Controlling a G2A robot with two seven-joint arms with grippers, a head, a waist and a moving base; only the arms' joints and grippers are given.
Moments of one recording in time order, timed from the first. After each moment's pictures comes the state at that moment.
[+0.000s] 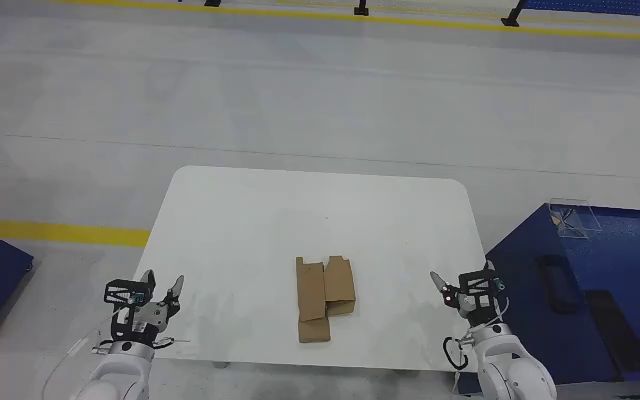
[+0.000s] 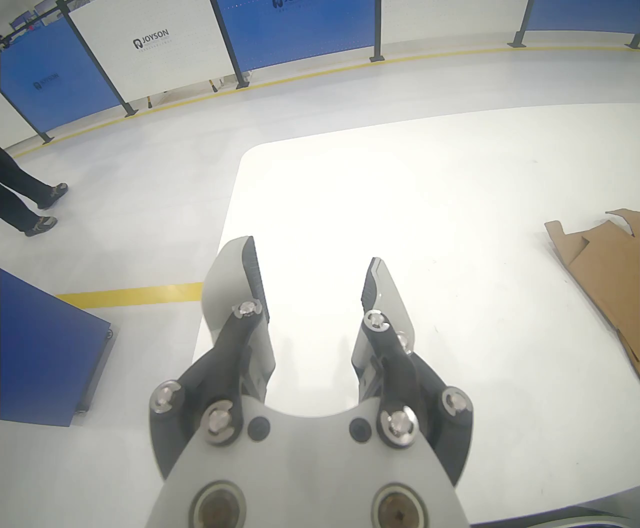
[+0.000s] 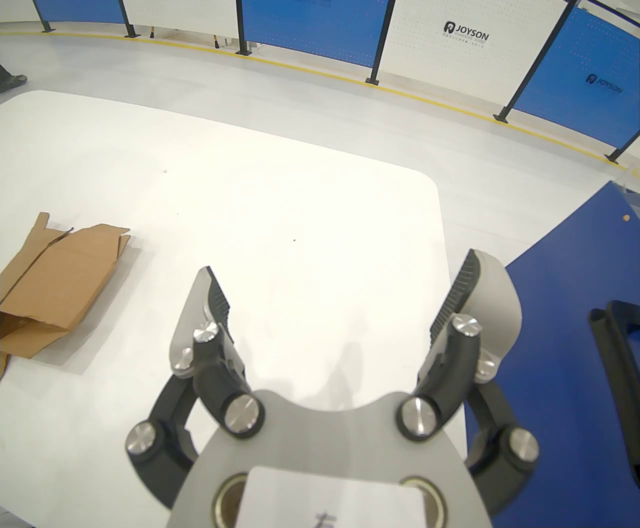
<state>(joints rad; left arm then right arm) 1.73 -1.15 -1.60 -1.80 1.33 0.00 0.00 -1.73 -1.15 1.60 -1.80 -1.33 0.00 0.00</state>
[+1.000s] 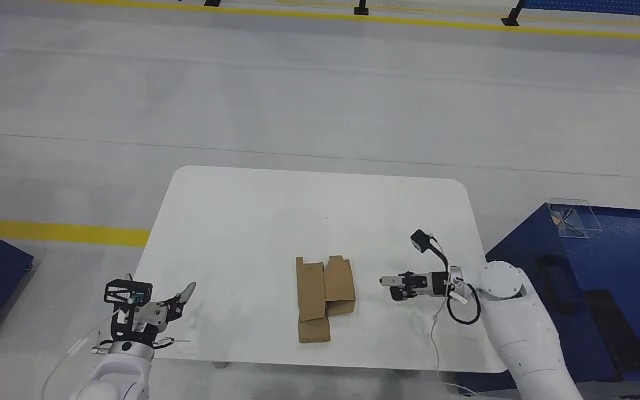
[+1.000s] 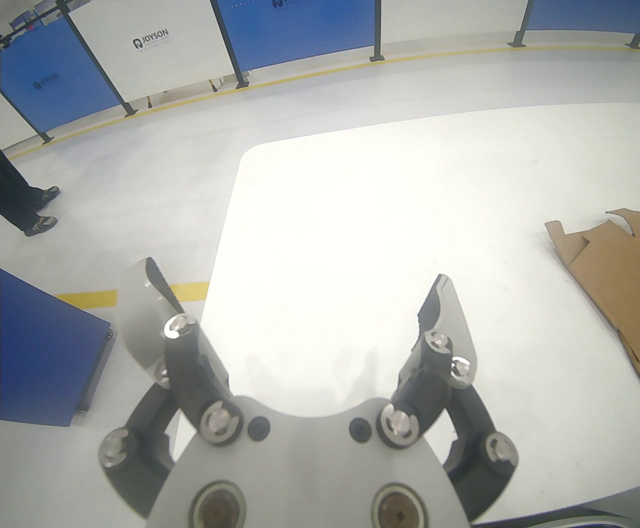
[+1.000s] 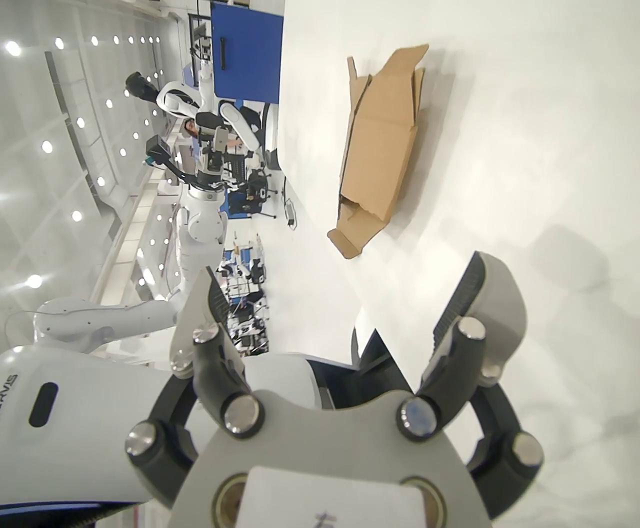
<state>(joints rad) 1.73 -1.15 -1.60 -1.80 1.33 0.00 0.00 -0.91 -1.17 1.32 -0.89 0.07 -0.42 1.40</state>
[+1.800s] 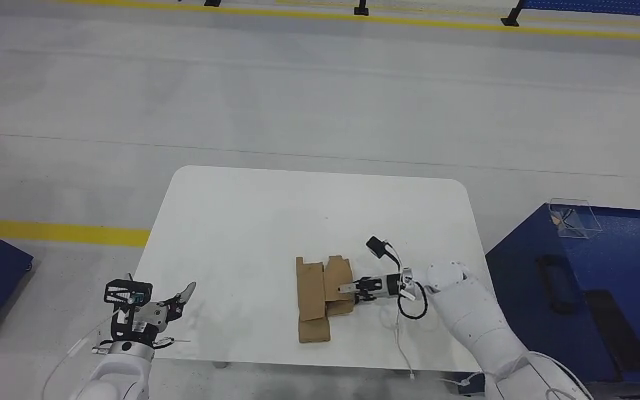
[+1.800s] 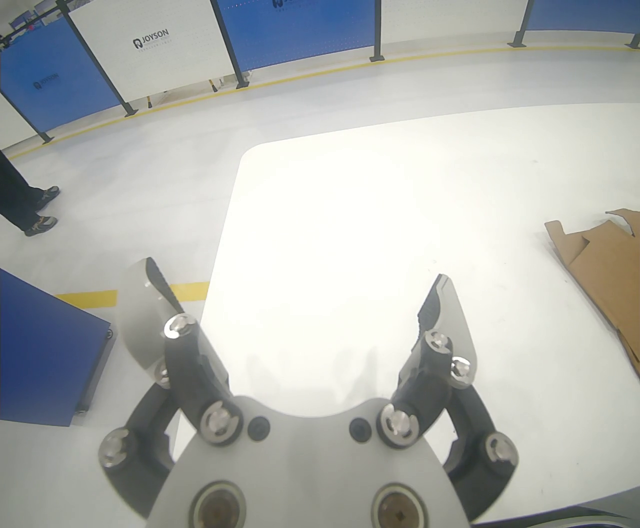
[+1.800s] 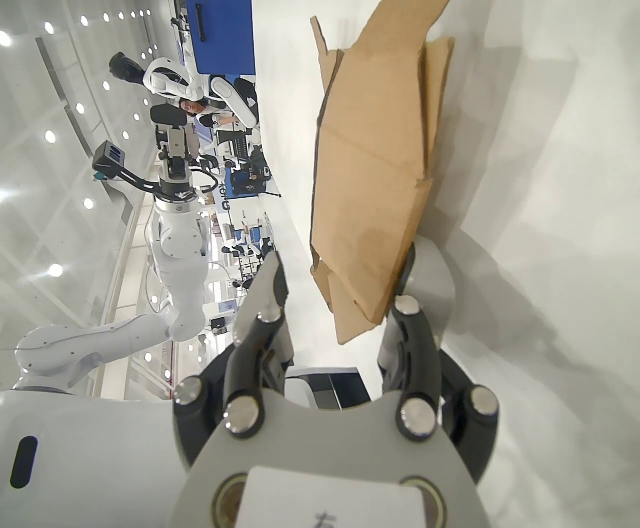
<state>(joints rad) 1.73 -1.15 -1.60 -1.80 1.33 0.00 0.00 -0.66 -1.32 0.88 -0.43 0.23 -0.59 1.23</state>
